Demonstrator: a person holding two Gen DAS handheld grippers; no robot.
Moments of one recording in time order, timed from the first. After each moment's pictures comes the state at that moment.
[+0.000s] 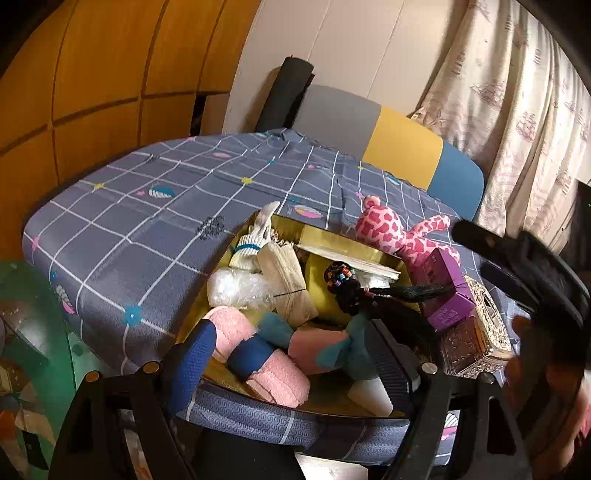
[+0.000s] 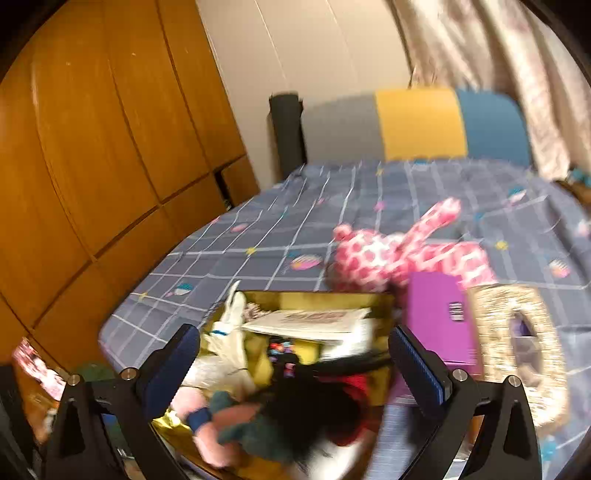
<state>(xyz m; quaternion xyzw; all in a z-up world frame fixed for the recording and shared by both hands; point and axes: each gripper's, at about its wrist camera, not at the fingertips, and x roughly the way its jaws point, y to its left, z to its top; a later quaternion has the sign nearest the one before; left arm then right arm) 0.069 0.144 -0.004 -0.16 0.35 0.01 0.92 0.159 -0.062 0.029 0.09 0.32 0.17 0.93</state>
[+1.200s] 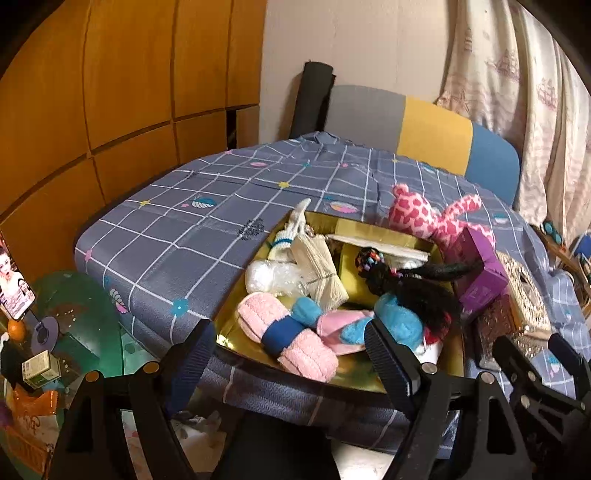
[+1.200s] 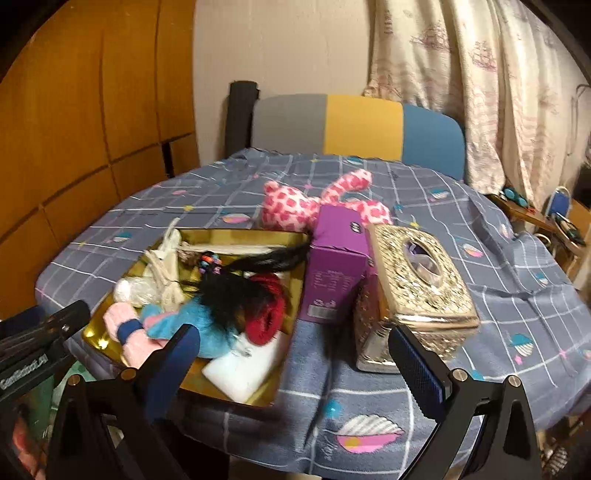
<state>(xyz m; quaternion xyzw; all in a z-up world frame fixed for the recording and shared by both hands) 0.045 0.111 0.001 -0.08 0.37 0.10 0.92 0.049 -0.080 -0.001 -0.02 0.32 0.04 0.95</state>
